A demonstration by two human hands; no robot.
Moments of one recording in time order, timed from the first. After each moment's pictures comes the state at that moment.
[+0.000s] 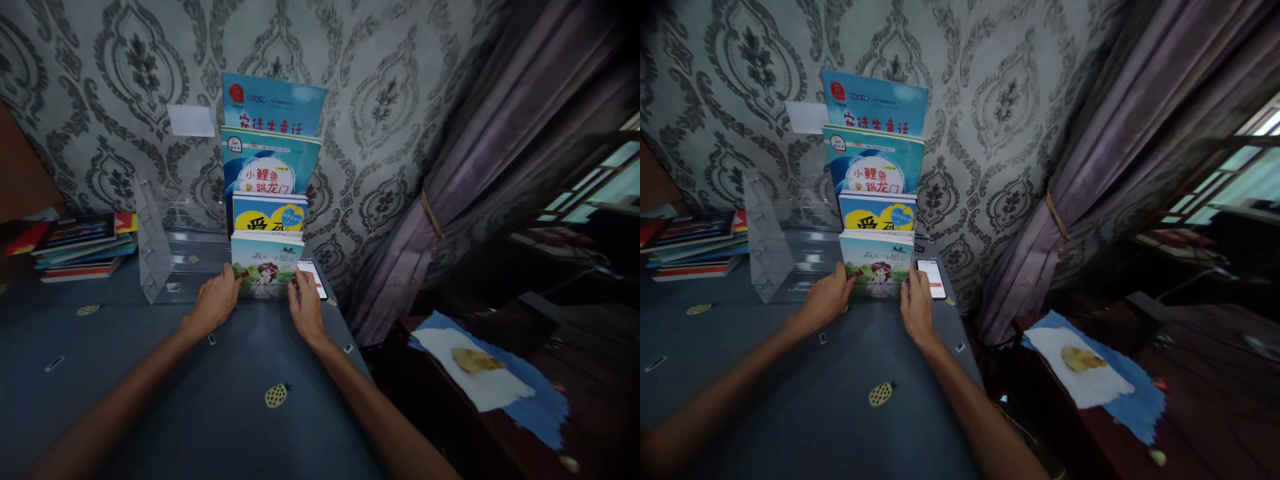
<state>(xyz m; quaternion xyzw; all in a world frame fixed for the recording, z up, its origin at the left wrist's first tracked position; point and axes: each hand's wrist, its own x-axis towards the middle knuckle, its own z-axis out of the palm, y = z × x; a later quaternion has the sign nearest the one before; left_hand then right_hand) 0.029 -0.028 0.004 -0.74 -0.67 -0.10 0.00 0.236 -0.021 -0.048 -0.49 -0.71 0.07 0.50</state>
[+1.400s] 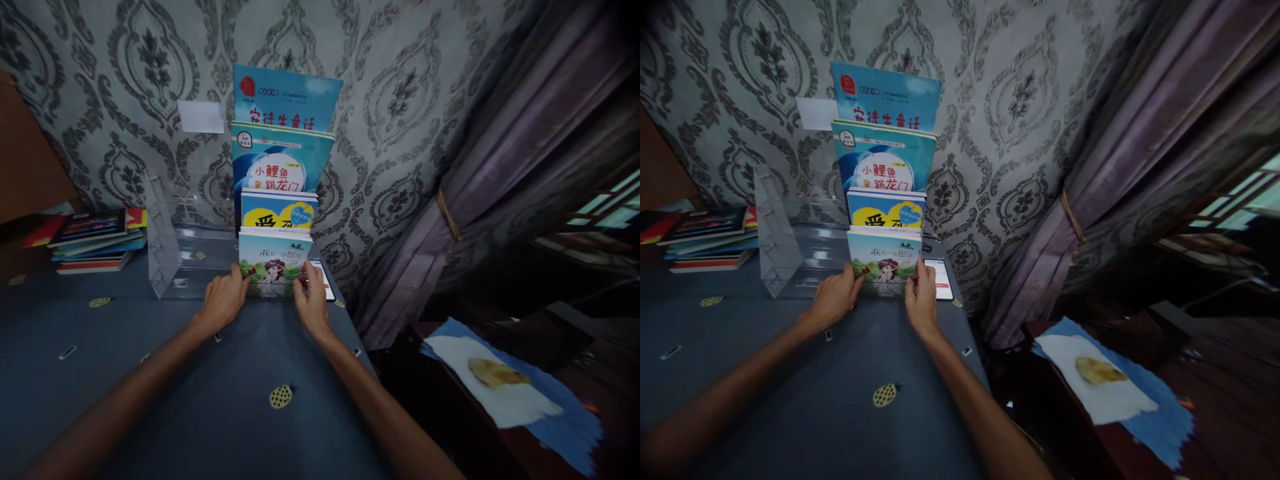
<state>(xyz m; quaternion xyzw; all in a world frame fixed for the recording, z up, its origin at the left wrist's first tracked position) 0.037 -0.030 0.003 -0.72 -0.69 -0.07 0.03 0.231 -0.008 -0.047 -0.48 -0.67 0.11 0.55</state>
